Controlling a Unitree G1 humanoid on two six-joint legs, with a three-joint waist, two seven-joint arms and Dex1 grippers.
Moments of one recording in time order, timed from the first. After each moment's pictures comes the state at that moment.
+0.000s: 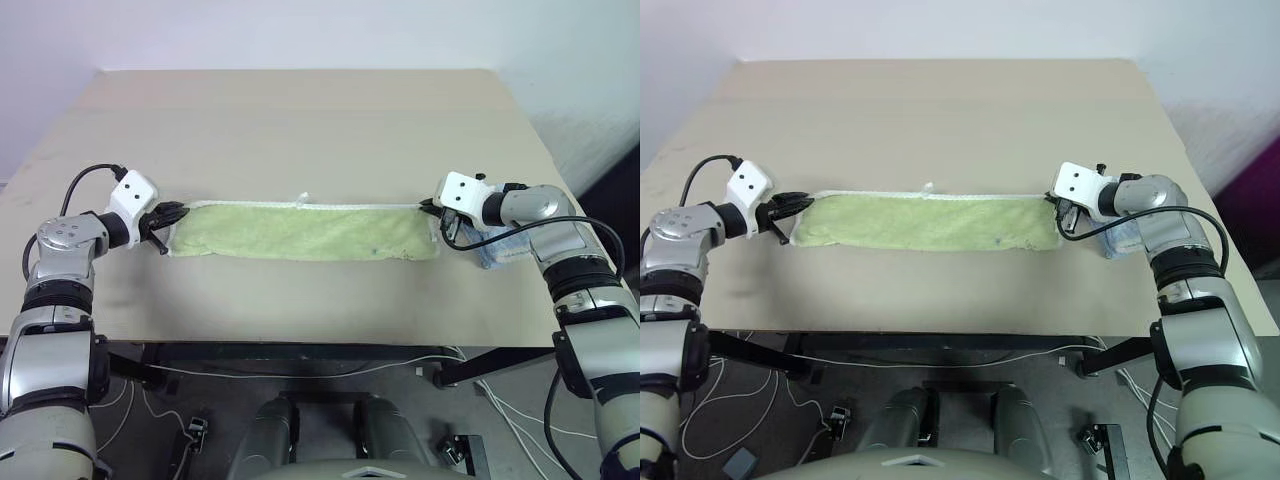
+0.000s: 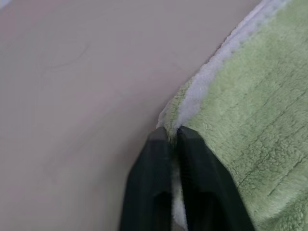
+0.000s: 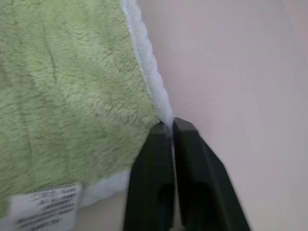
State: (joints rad) left arm -0.83 0.76 0.05 1.12 -0.03 -0.31 -1.00; right arm -0.89 -0.71 0.22 0.86 -0.16 -0.29 0.95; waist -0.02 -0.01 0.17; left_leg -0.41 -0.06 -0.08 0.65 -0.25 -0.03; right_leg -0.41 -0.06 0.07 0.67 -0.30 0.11
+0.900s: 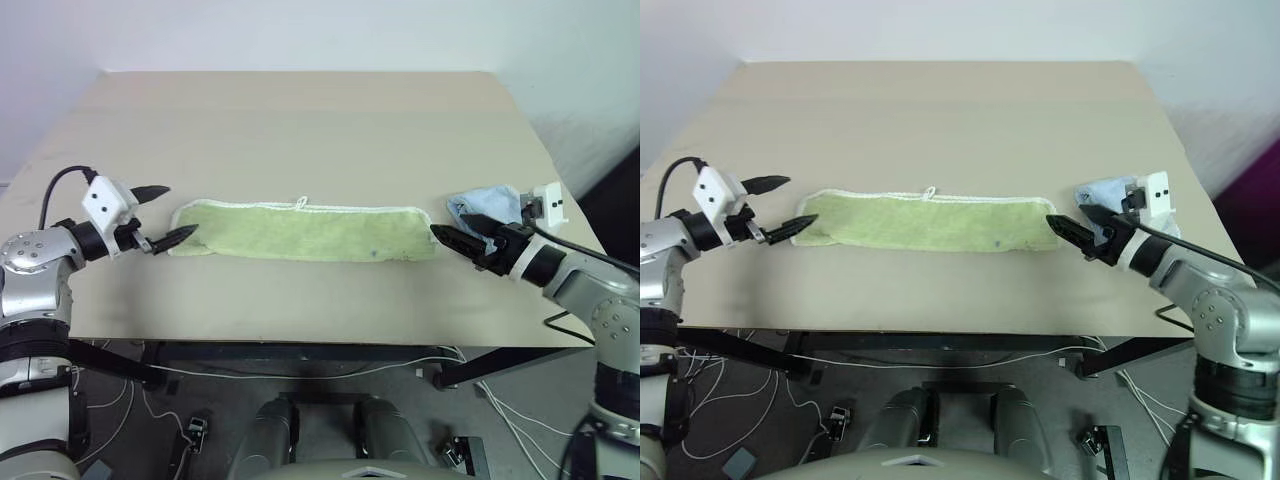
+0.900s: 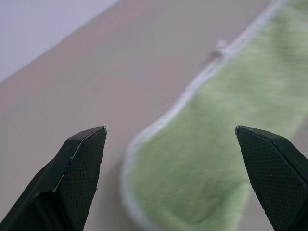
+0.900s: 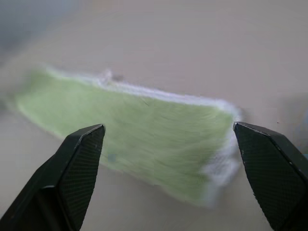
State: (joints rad) left arm -0.50 0.79 0.18 0.53 -0.26 -0.20 -1.15; right arm -0.29 -0.53 -0.48 -0.29 0.87 1.13 0.44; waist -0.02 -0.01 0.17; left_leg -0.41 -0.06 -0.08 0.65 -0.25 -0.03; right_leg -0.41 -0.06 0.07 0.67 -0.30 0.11
